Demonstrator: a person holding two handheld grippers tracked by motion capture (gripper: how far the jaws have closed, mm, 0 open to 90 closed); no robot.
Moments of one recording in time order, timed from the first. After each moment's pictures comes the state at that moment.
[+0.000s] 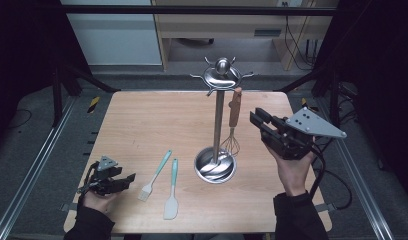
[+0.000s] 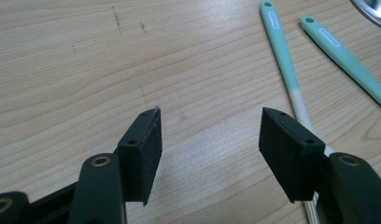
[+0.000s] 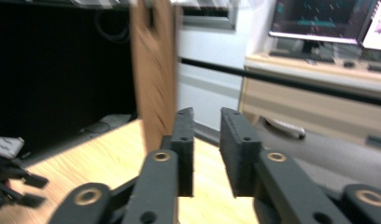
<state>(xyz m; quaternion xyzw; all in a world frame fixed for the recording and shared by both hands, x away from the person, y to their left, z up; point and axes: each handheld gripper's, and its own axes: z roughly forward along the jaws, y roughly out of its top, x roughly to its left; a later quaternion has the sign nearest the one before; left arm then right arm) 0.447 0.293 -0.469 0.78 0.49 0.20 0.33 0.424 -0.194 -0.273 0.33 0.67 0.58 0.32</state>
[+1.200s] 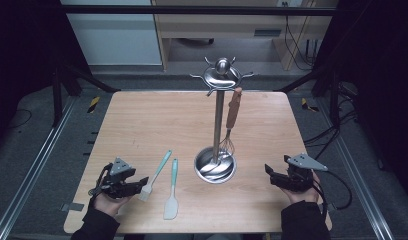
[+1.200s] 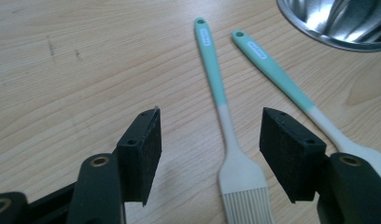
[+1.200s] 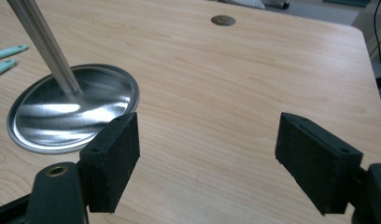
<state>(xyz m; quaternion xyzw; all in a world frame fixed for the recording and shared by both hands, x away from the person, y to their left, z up) 0.436 0.252 -0.461 0.80 0.44 0.18 0.36 0.434 -0.265 -0.448 0.48 0.72 0.42 0.28</state>
